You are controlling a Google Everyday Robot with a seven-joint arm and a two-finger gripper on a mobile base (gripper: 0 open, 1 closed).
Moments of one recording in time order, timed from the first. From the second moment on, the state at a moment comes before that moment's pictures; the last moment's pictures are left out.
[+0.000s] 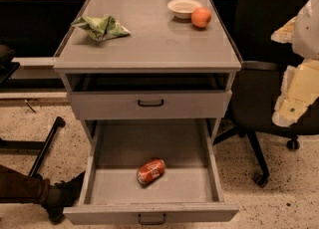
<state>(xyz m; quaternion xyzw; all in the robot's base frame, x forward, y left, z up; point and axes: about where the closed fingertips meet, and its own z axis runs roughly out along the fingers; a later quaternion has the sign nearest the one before) 0.438 -0.216 0.978 -0.60 0.78 -0.04 0.16</state>
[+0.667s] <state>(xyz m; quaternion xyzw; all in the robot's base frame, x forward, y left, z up) 0.438 -0.211 0.956 -0.61 0.78 -0.02 0.16</state>
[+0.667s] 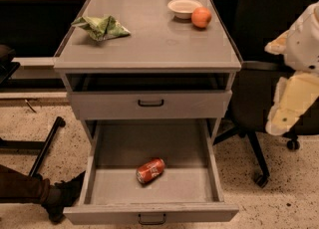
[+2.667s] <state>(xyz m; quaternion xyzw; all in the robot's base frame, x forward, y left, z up) 0.426 -0.111 0.679 -0.71 0.69 0.12 0.05</state>
